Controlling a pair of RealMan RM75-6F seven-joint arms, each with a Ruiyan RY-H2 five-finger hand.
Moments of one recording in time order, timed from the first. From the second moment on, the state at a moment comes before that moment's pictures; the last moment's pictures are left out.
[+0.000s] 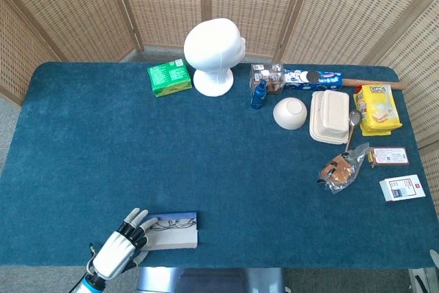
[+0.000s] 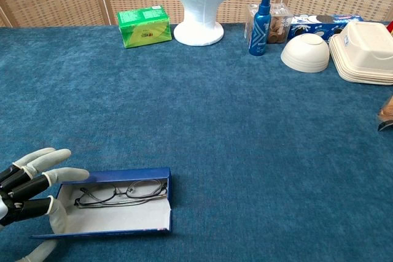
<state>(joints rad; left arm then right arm) -0.06 -1.86 0.28 -0.89 1.94 1.67 -0.06 -0.22 -1.22 0.03 -1.06 -1.54 1.76 0.66</state>
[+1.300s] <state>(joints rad) -0.05 -1.81 0.23 -0.99 1.86 1.68 -0.19 -0.22 -1.23 0.04 -1.05 -1.54 1.75 0.66</state>
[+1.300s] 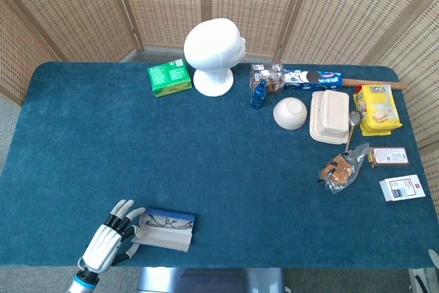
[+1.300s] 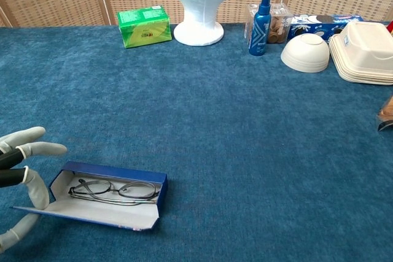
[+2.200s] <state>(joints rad) -0.11 -1.80 0.14 -1.10 1.74 1.56 -0.28 -0.22 -1.22 0.04 -1.07 -1.53 1.73 0.64</state>
